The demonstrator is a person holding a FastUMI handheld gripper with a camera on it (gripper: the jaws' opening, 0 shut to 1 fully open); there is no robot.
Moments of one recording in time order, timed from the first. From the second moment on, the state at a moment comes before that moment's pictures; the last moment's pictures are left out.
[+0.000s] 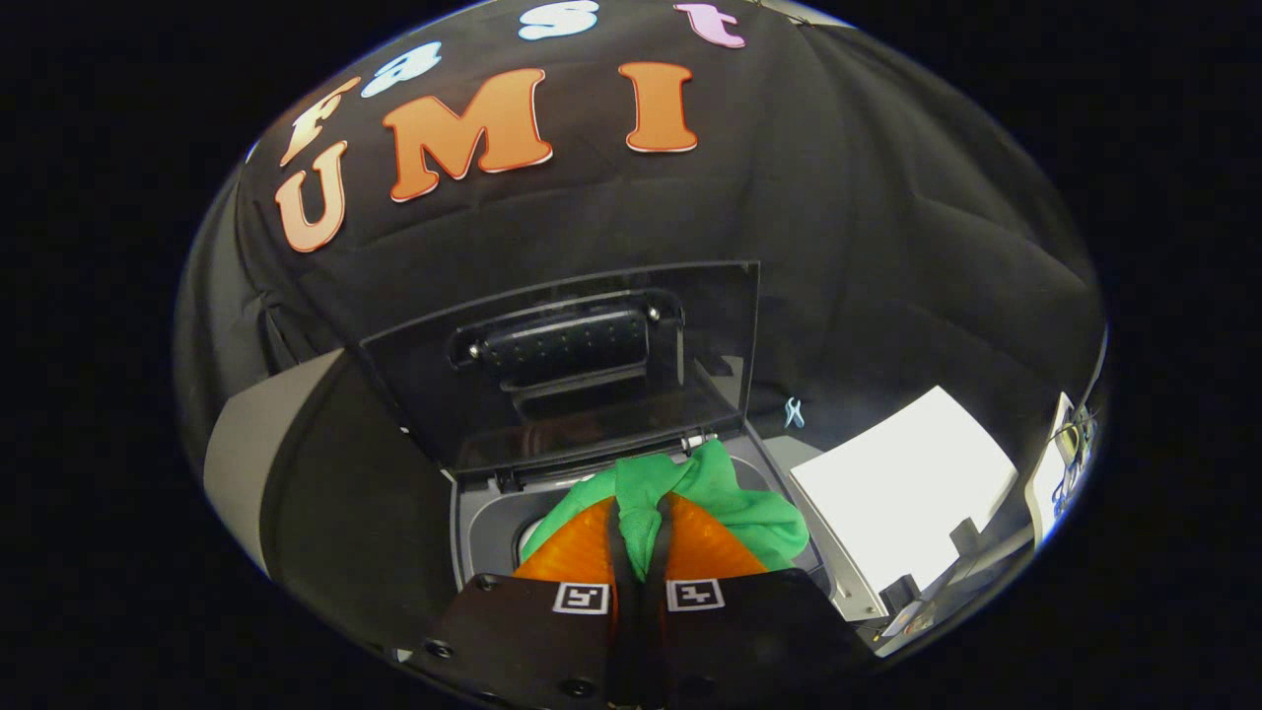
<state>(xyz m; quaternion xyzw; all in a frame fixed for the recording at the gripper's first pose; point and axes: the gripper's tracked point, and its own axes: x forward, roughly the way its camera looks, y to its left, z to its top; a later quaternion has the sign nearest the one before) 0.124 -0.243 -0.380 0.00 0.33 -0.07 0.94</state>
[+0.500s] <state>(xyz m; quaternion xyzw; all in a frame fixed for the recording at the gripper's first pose) 0.144 -0.266 -0.476 0.00 0.39 -0.05 0.92</state>
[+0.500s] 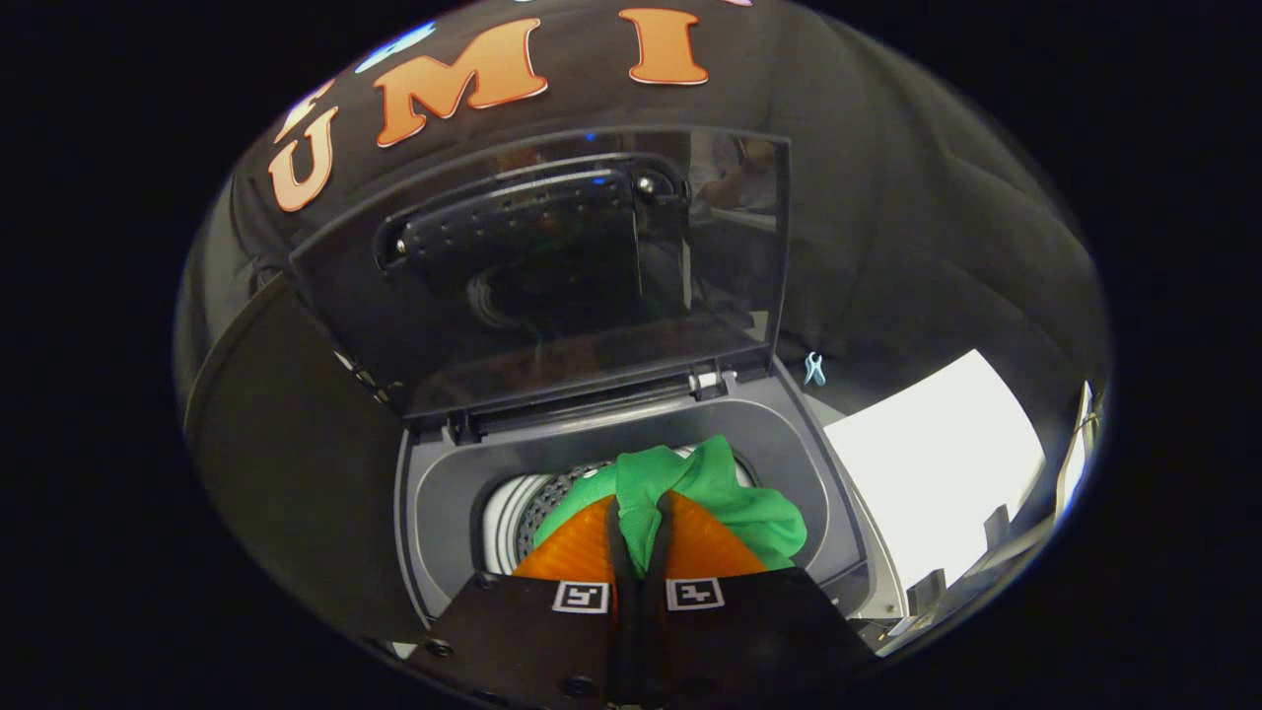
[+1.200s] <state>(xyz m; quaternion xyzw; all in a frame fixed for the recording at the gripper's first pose) 0.159 -0.261 -0.518 0.00 0.43 -0.03 0.90</state>
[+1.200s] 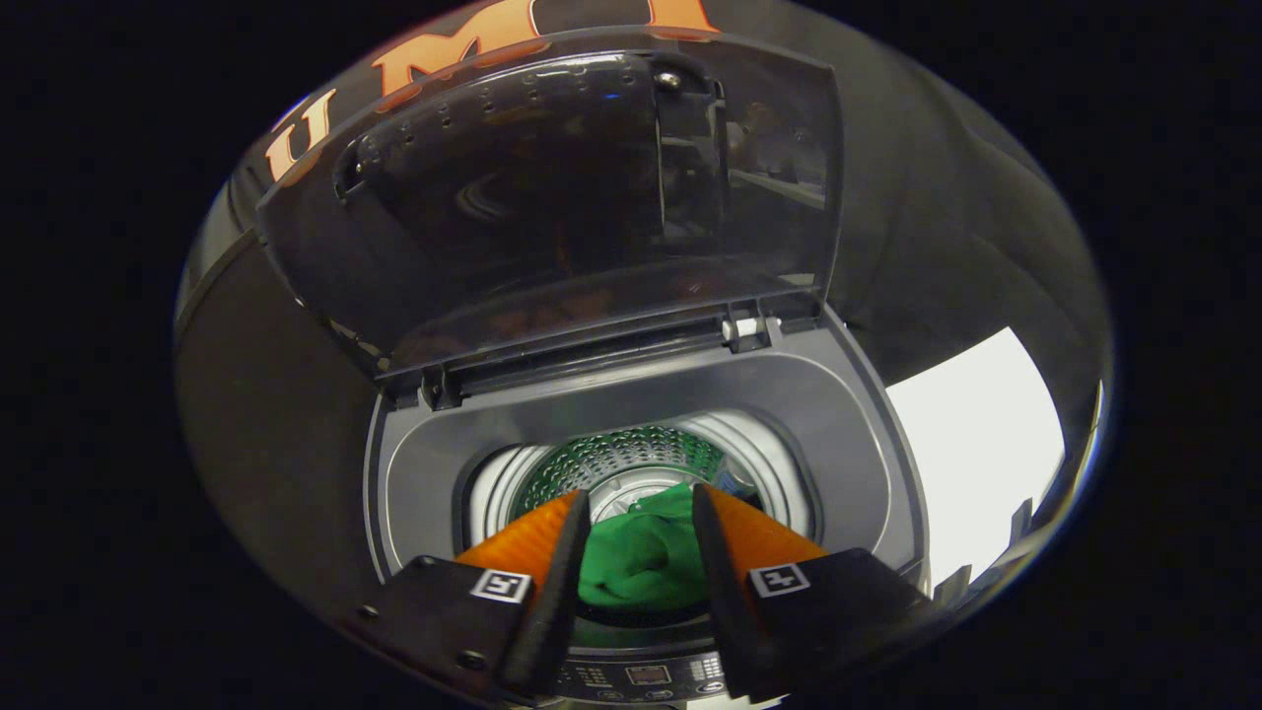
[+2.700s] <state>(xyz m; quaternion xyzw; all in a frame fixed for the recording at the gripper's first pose) 0.258 -0.192 -0.202 -0.05 0.17 0.04 0.98</state>
